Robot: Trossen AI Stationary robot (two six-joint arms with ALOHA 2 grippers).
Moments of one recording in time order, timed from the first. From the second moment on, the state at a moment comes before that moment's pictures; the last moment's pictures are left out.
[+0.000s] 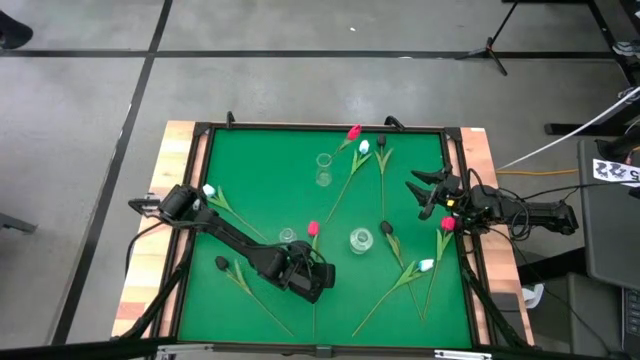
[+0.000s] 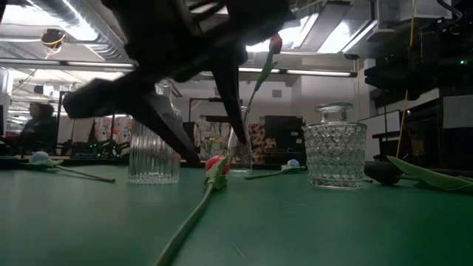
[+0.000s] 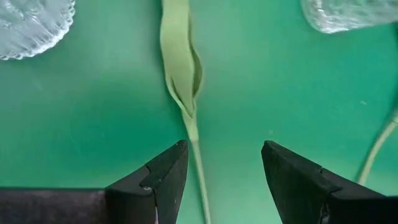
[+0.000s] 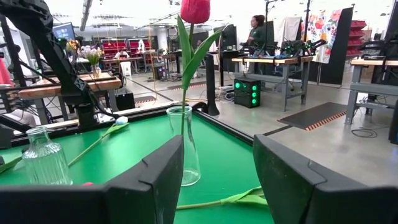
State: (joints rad) left arm -0.46 2.03 1.41 -0.57 -0.38 -1.89; right arm 0.00 0.00 0.01 0.07 0.48 0.02
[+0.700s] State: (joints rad) left arm -0.46 2.08 1.41 -0.53 -0.41 -1.94; right arm 0.00 0.00 0.01 0.07 0.48 0.02
